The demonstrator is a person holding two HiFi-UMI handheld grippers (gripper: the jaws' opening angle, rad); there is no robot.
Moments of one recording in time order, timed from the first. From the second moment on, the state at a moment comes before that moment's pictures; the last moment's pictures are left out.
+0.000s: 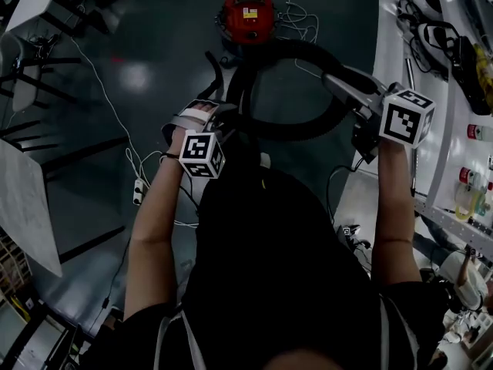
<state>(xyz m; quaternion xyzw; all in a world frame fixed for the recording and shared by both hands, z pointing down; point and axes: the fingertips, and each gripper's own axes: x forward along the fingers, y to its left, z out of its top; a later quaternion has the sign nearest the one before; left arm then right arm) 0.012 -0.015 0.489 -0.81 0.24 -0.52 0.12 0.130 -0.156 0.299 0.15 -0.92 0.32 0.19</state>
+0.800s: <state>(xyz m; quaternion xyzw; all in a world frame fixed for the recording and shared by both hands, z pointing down) -0.019 -0.042 0.504 -0.84 0.31 -0.44 0.10 0.078 -0.198 0.279 0.26 -0.88 0.38 0.12</state>
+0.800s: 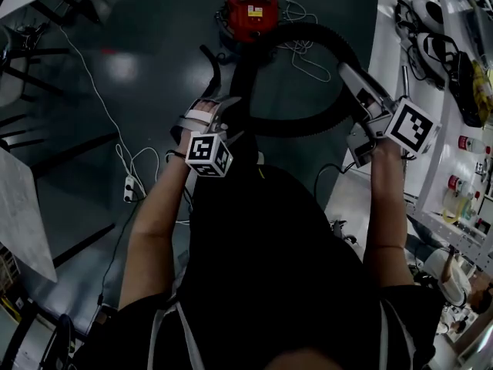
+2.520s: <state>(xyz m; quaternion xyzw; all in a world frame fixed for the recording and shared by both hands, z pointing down) 0.070 -0.096 0.507 -0.96 0.10 -0.18 -0.21 0.056 -0.224 0.198 0.17 -0.93 0.27 0.18</state>
